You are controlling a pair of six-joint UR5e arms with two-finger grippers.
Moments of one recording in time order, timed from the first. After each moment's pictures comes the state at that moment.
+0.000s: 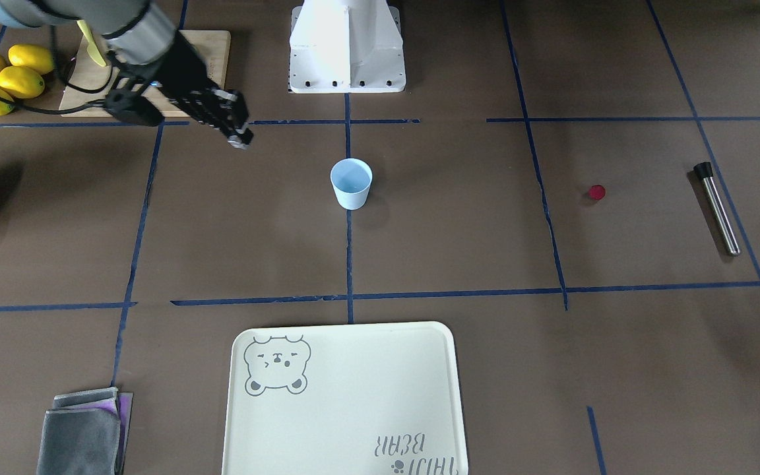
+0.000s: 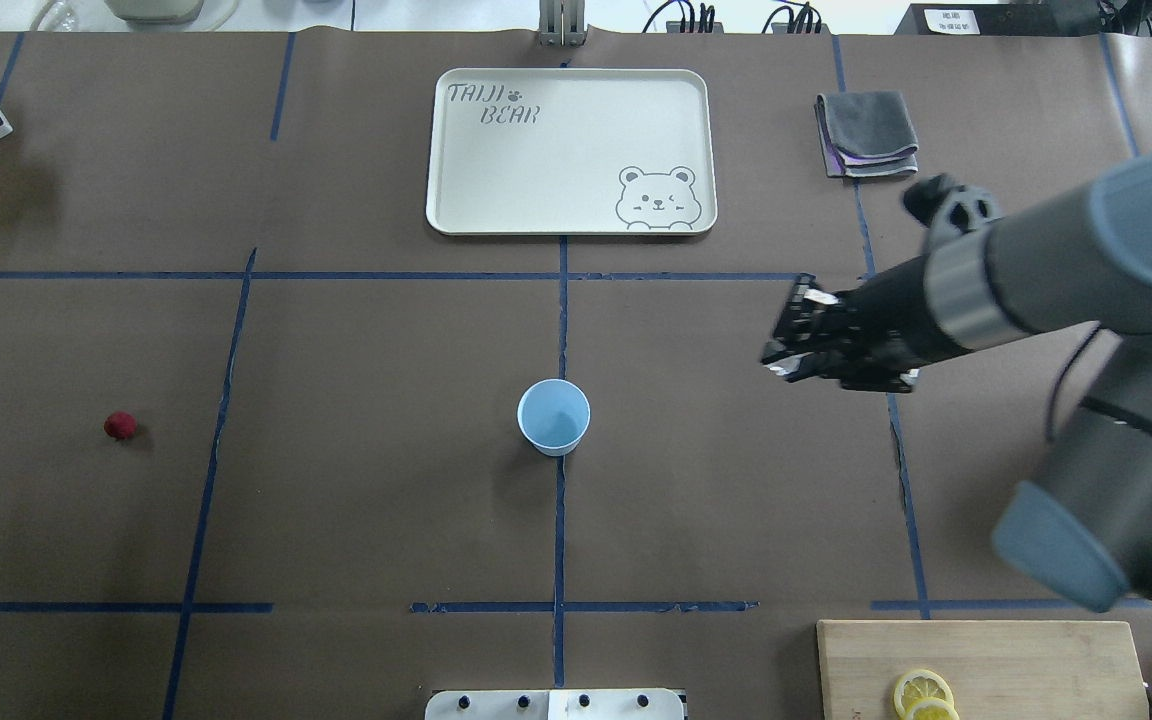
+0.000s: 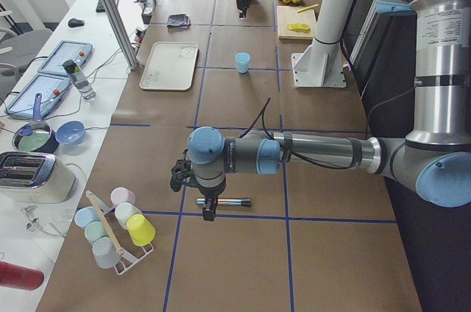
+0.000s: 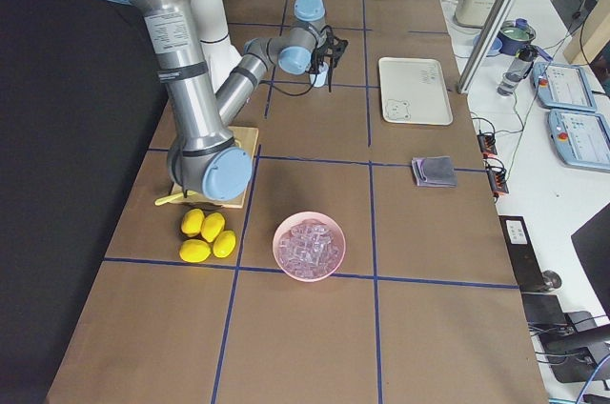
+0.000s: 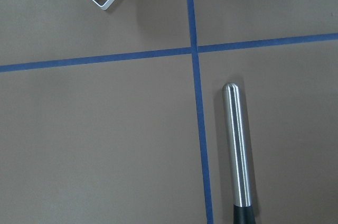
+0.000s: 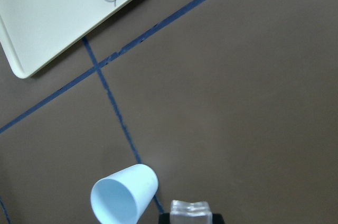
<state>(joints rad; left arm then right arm) -1.58 -1.49 -1.72 -1.53 -2.35 0.09 0.59 -1.12 2.03 -1.40 1.99 1.77</state>
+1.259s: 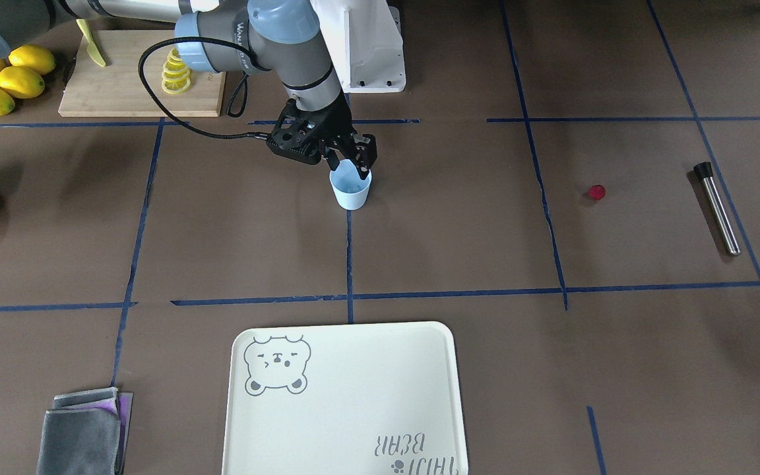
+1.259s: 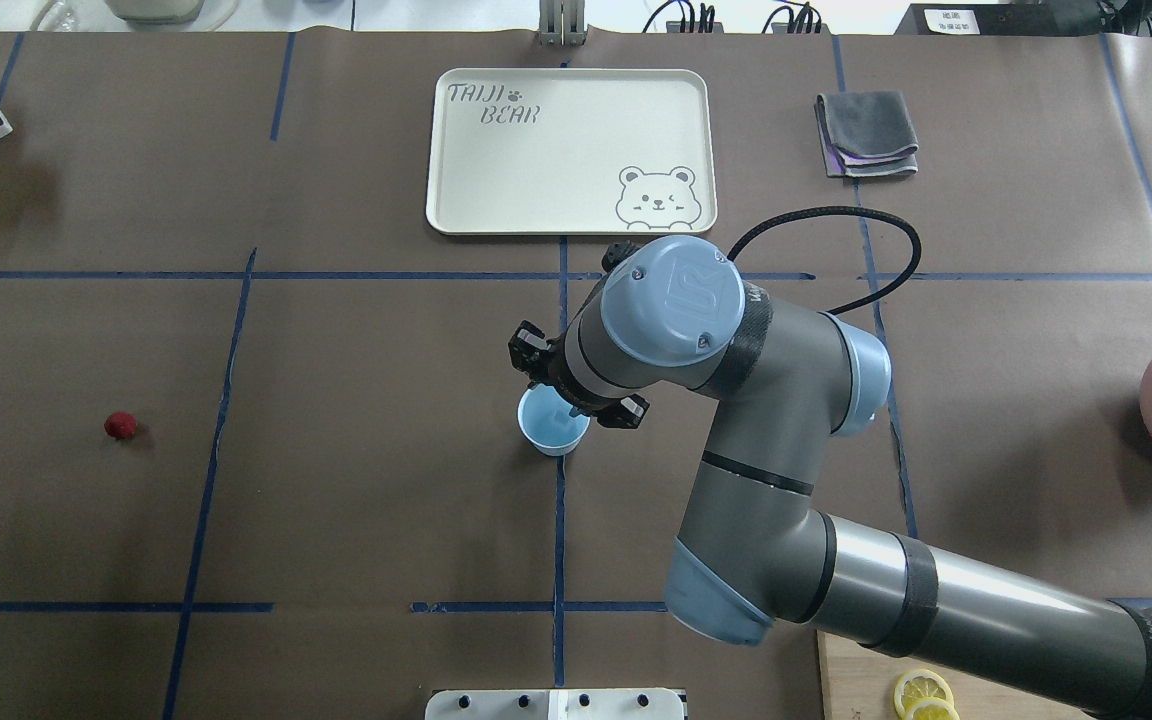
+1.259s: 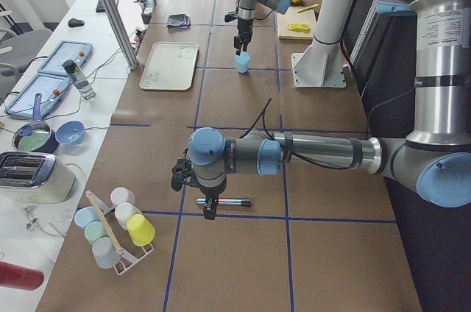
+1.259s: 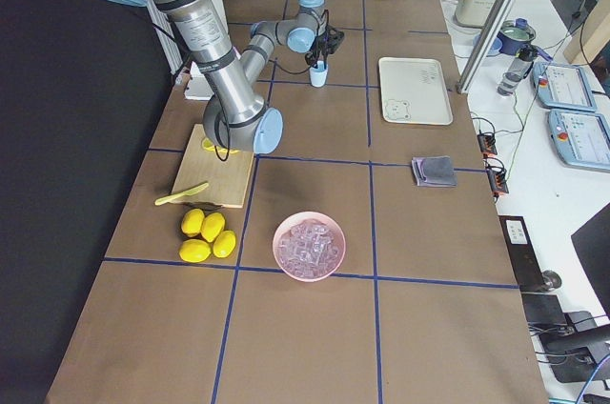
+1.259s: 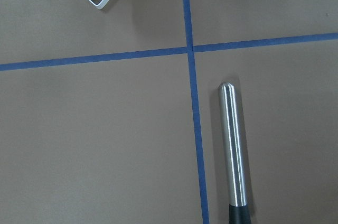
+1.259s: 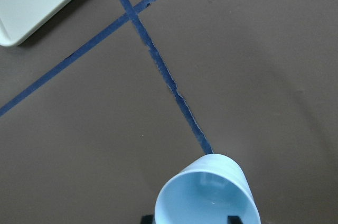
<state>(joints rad) -1.58 -1.48 -1.72 -1.53 -2.38 0.09 0.45 -0.87 1.71 -1.40 1.83 1.85</state>
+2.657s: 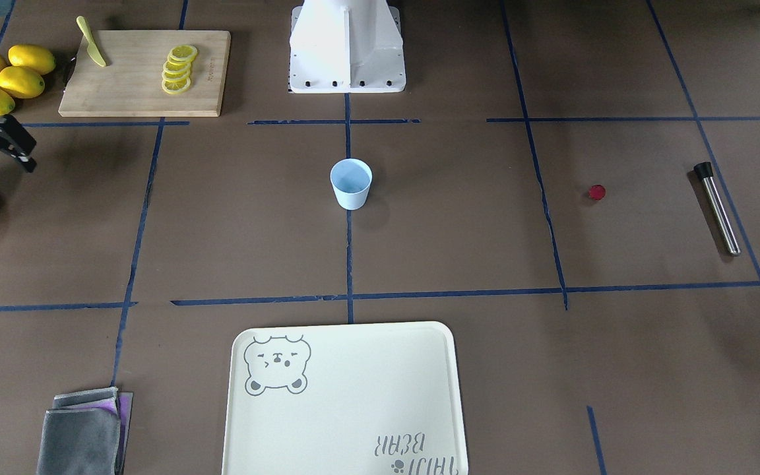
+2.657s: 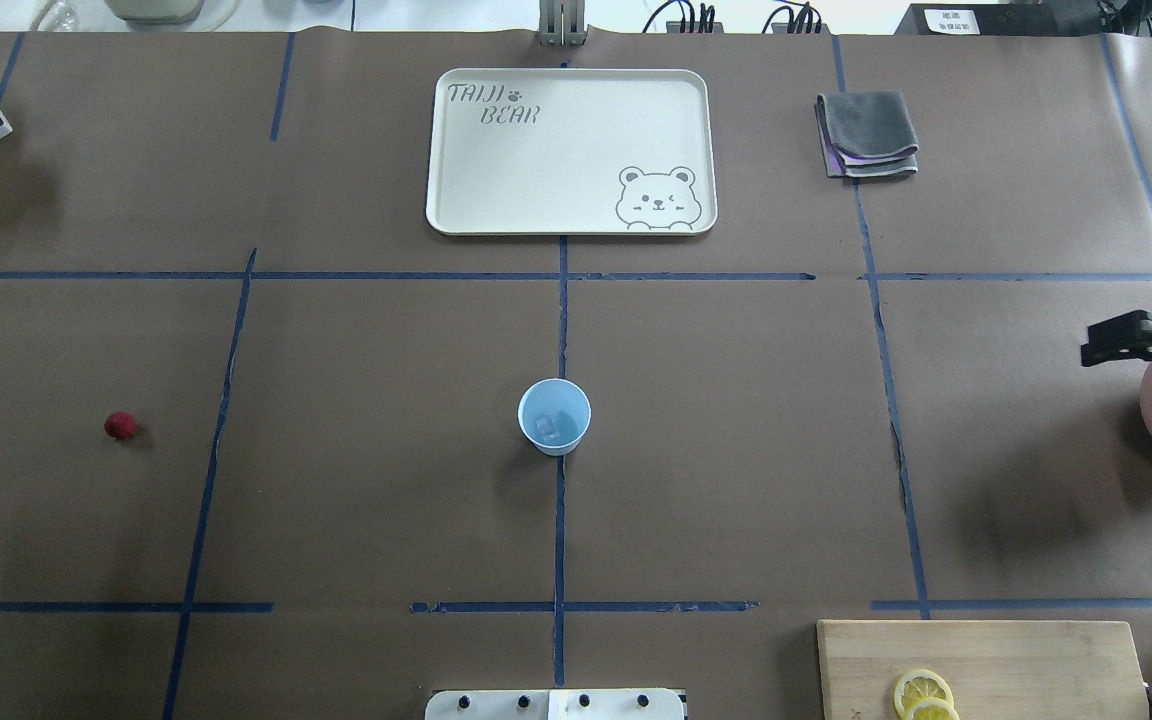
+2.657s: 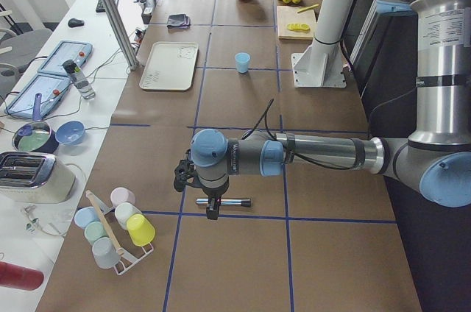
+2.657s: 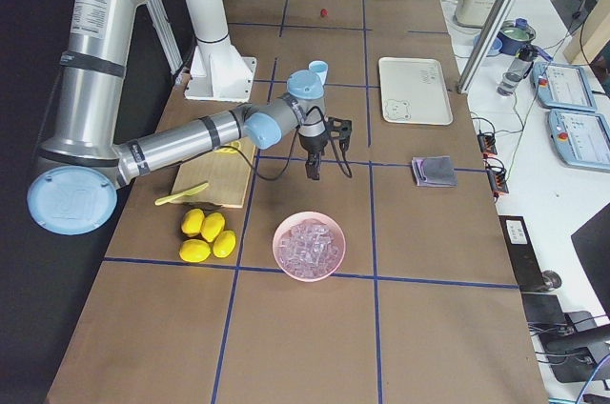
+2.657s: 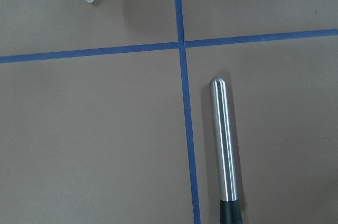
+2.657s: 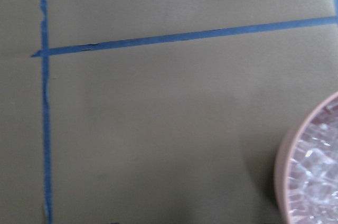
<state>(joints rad) -1.58 -1.47 -1.73 -1.53 -2.38 0.09 1.06 -1.82 2.05 -1.23 2.13 0.86</state>
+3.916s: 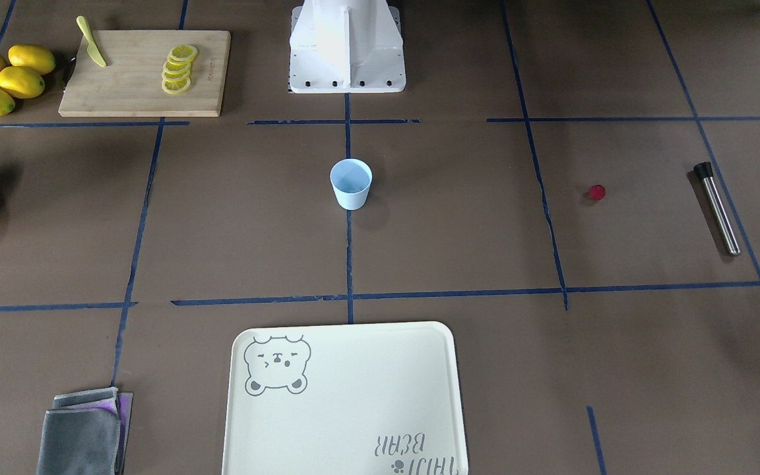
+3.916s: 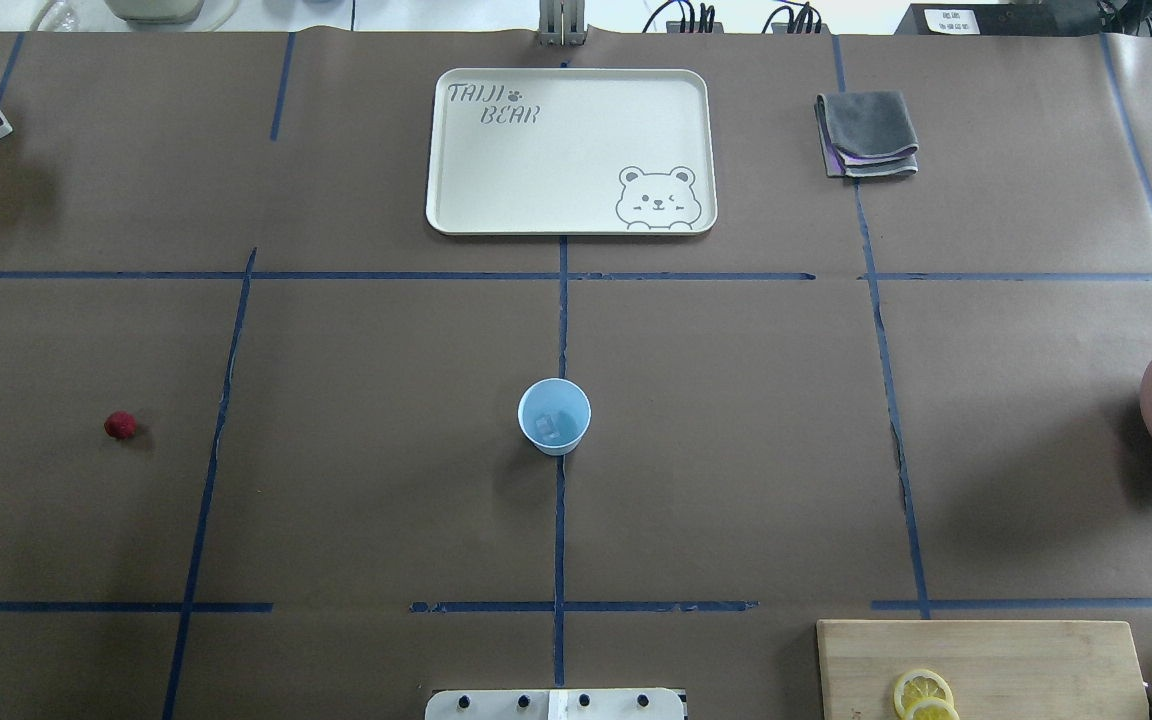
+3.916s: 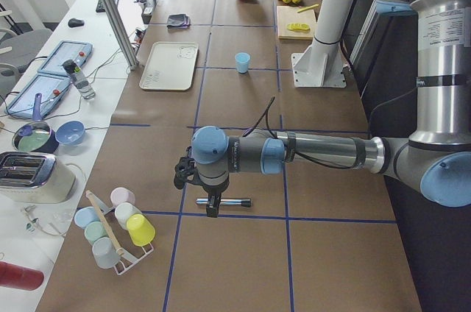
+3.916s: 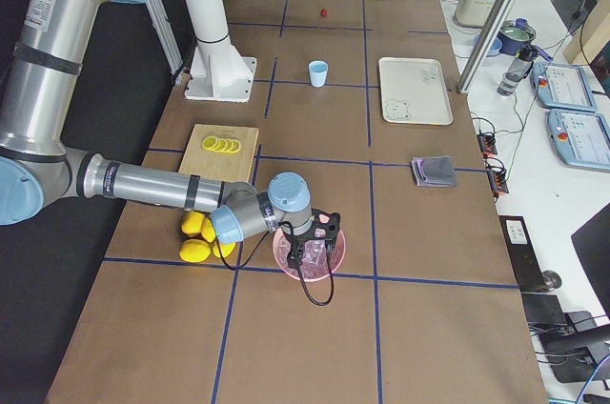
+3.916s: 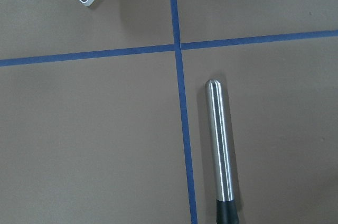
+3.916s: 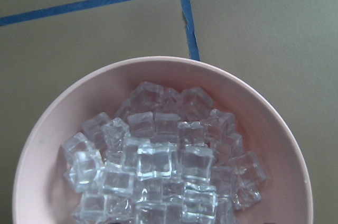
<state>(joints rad) -1.58 -1.47 -1.74 -1.53 -2.39 0.09 1.33 -1.90 1.70 -1.01 2.32 0.61</state>
